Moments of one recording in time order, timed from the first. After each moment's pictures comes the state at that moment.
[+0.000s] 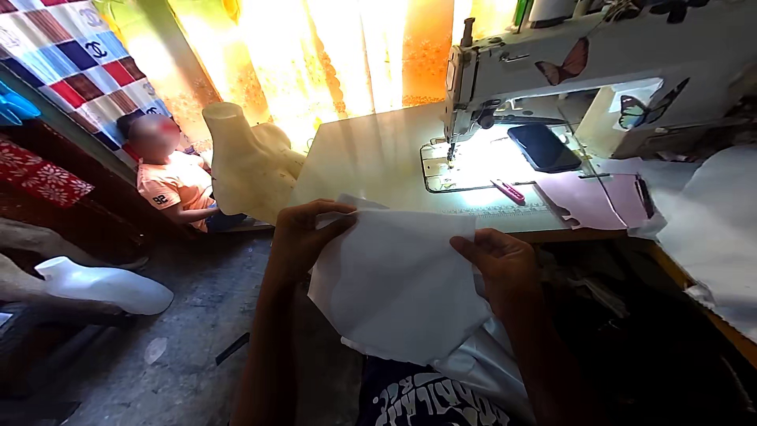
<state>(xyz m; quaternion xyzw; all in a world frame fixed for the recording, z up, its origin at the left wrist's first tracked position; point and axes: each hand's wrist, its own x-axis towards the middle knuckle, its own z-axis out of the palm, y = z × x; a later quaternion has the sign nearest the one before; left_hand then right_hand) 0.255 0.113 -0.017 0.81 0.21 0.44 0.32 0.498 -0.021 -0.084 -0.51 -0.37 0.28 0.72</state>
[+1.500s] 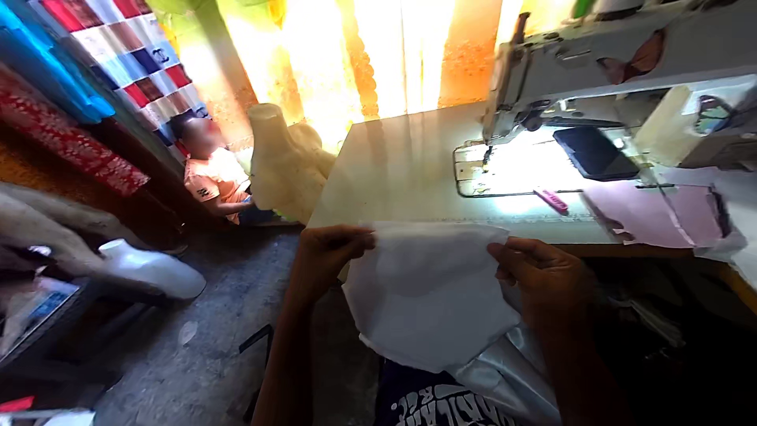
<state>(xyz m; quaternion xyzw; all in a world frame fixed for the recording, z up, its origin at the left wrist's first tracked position) 0.232 0.093 -0.026 0.79 0.28 0.43 0.34 0.501 -0.018 -0.092 -0.50 -0.39 0.23 0.74</state>
